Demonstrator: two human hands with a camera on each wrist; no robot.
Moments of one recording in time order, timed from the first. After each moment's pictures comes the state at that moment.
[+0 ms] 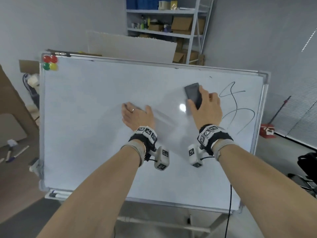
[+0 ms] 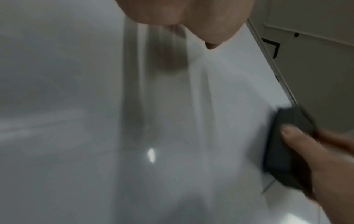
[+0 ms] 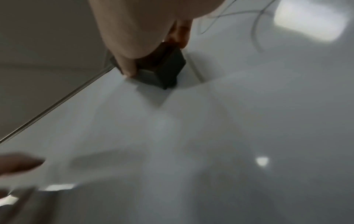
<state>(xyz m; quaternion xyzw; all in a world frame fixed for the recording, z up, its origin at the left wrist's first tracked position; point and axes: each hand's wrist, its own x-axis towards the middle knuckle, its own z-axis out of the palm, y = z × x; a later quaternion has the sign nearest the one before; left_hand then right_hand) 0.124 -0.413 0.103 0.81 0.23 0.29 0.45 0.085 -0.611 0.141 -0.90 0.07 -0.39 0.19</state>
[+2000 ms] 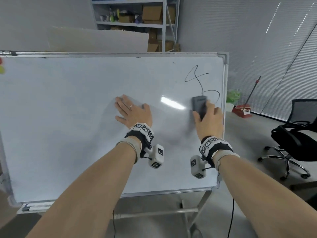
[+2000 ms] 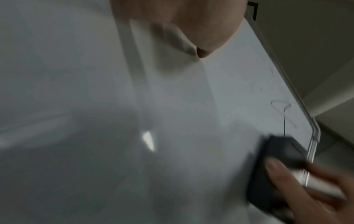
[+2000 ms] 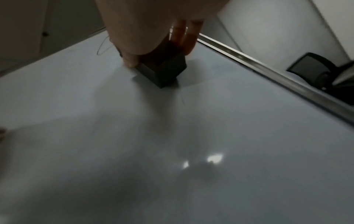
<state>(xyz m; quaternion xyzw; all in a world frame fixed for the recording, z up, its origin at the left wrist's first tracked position) 0.099 -0.502 0.088 0.89 0.14 0.22 0.37 0.011 -0.711 0.071 -0.88 0.21 -0.35 0.23</state>
